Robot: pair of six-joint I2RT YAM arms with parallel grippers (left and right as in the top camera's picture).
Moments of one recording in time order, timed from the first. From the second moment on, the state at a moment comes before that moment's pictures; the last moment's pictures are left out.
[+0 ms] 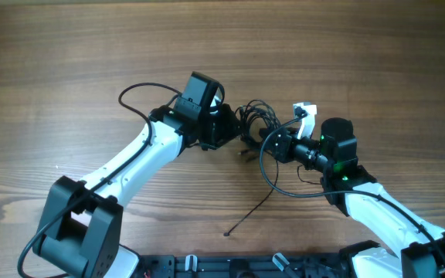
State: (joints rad) left arm -0.50 1.66 1.07 -0.43 0.46 -0.99; right arm 0.28 1.33 0.40 0.45 -0.60 0.60
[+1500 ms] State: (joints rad) left arm -0.52 1.47 1.09 -0.53 0.44 -0.98; right arm 0.26 1.33 0.39 0.40 -0.63 0.41
